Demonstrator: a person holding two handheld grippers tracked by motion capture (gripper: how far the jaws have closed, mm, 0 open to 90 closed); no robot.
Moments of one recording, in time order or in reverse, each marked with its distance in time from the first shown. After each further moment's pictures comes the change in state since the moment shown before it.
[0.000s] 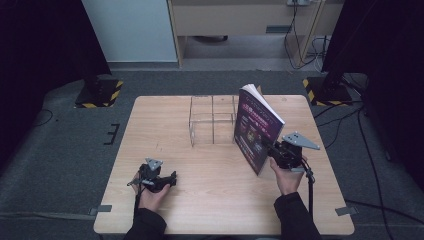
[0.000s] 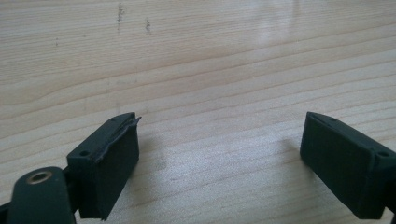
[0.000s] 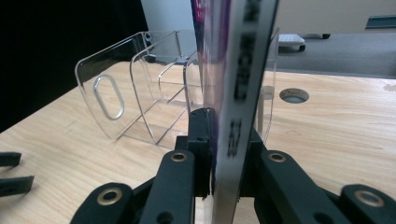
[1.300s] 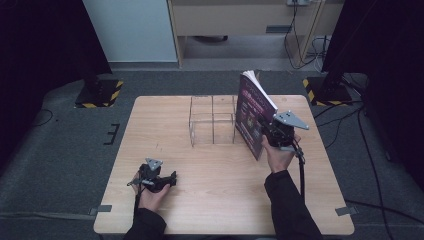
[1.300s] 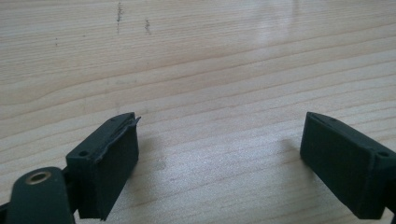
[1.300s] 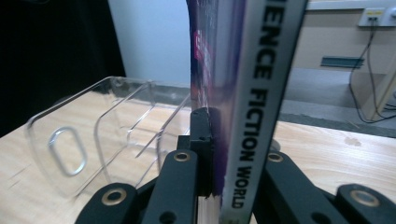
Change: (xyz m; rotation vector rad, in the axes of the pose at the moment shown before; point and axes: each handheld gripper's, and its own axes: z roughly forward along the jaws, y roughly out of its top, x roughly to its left) left arm 0.000 0.000 0.000 0.000 -0.003 -0.001; right arm 0.006 0.049 0.039 -0.091 -0.145 -0.054
